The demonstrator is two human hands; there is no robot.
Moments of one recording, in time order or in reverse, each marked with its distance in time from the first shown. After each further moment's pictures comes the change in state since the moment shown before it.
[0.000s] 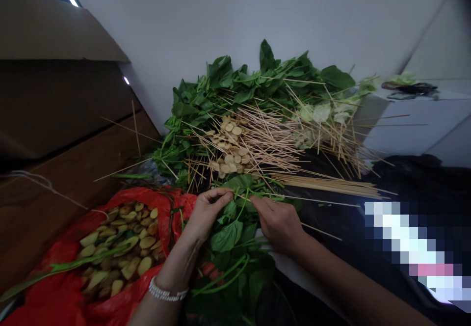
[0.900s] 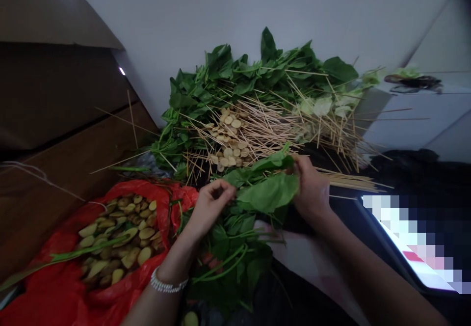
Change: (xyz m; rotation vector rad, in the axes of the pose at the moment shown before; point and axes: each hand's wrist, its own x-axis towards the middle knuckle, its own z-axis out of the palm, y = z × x) left_hand -0.007 0.007 0.005 0.181 -0.145 0.184; right_hand 0.019 0.043 -0.037 -0.034 0.286 0.443
